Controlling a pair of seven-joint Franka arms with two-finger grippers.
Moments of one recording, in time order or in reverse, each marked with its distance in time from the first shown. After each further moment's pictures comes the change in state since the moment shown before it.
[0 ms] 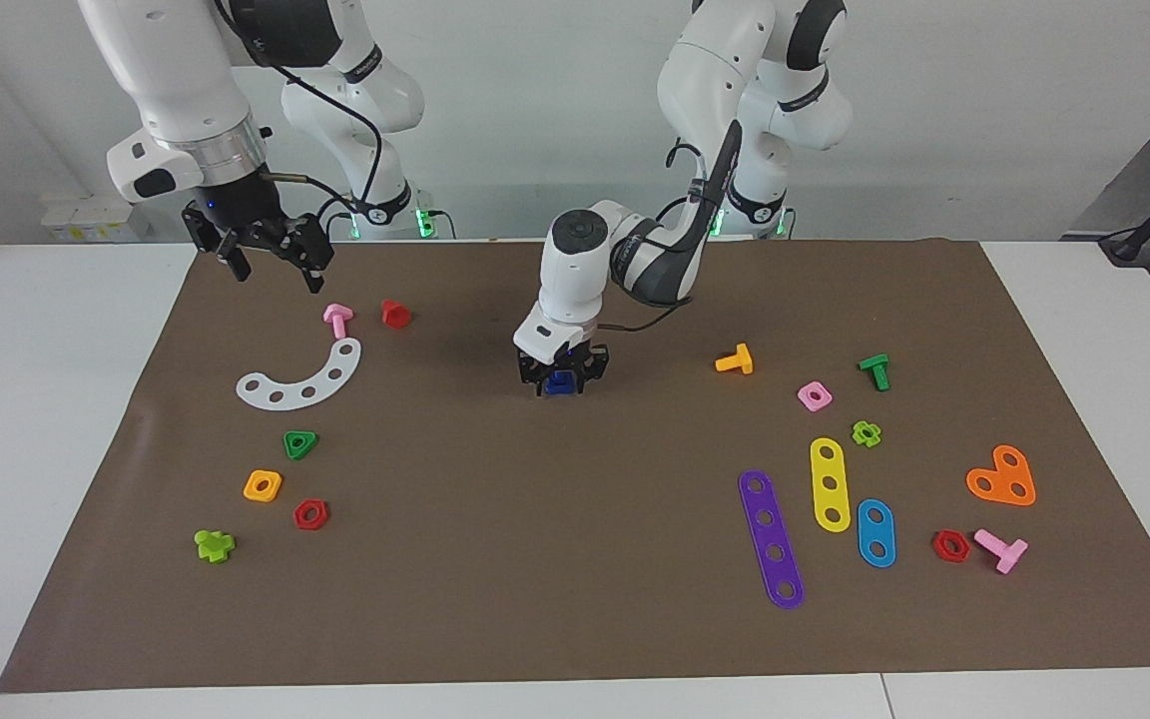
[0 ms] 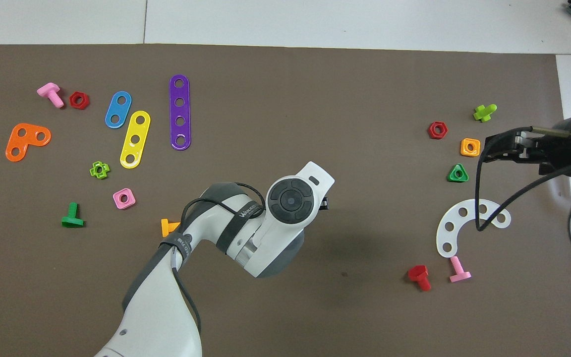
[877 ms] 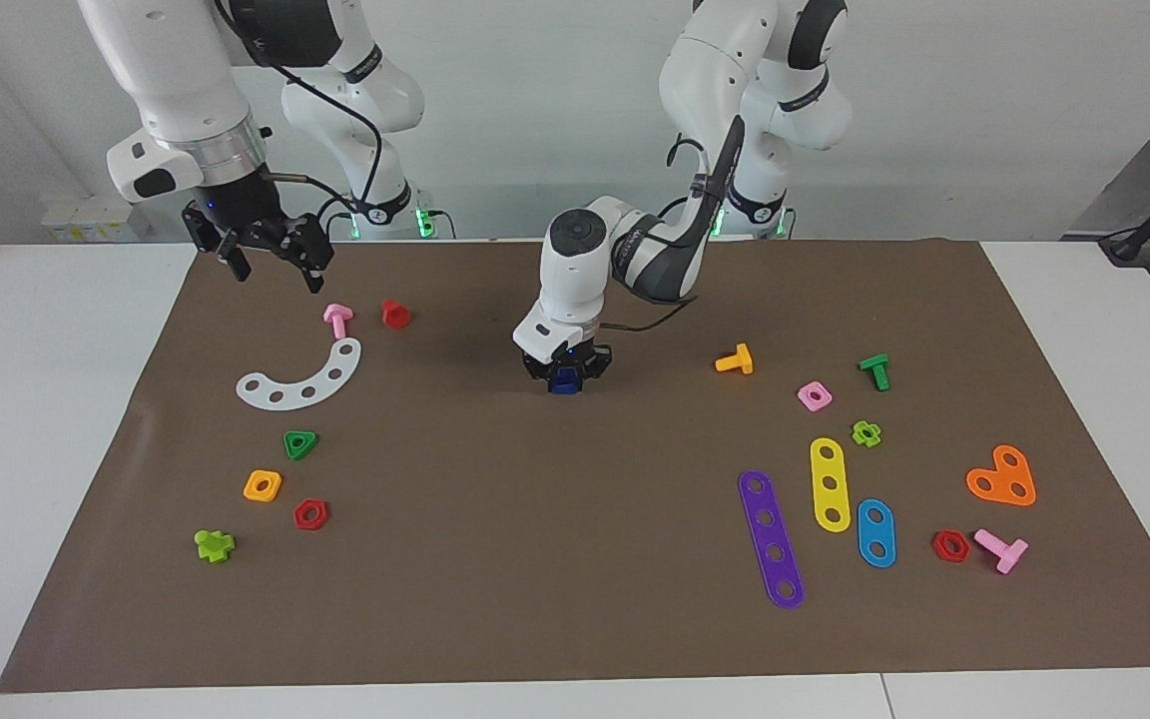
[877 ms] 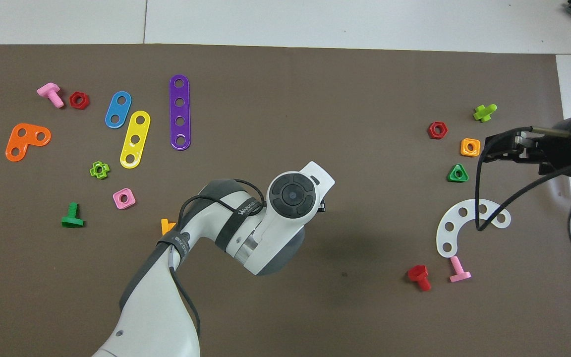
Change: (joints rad) left arm 0.003 -0.003 0.007 0.043 0.000 -0.087 0.054; right arm 0.000 0.000 0.000 0.000 0.000 0.000 0.000
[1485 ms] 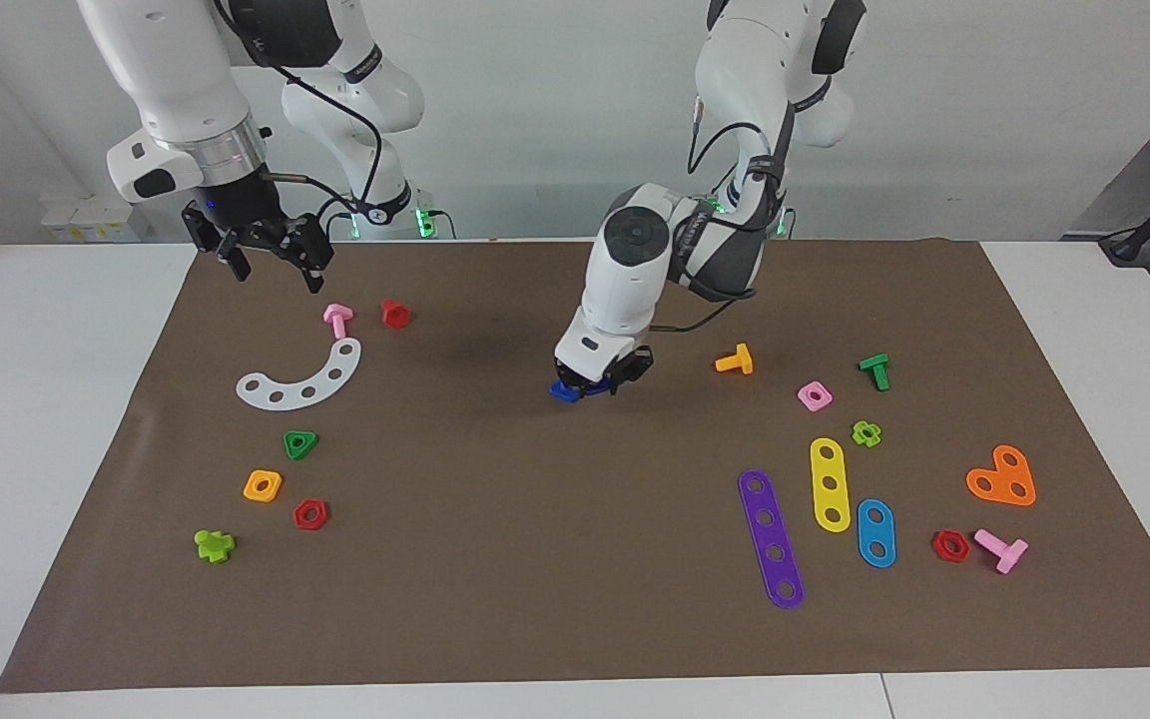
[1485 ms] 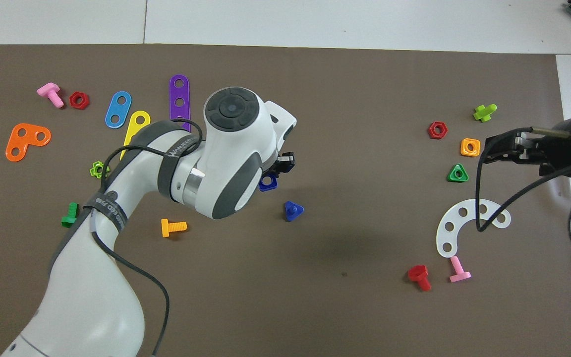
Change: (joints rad) left arm 0.184 0.006 0.012 0.240 -0.096 -0.305 0.144; right arm -0.001 0.000 0.000 0.000 0.000 -0.006 0.000
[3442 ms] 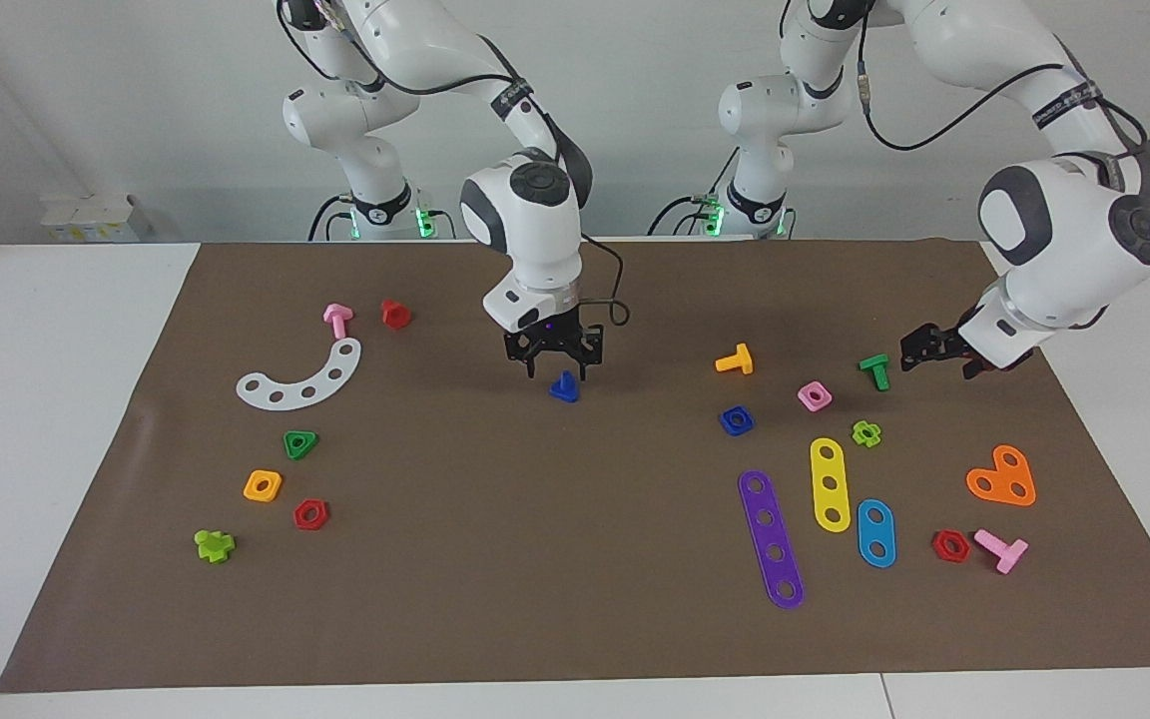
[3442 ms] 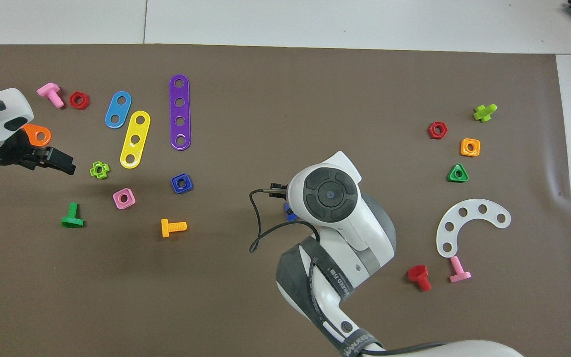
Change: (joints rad) left arm 0.656 -0.226 0.035 -0.129 0.155 -0.254 0.883; right arm 0.519 0.307 0.019 -0.278 -0.047 0.663 0.467
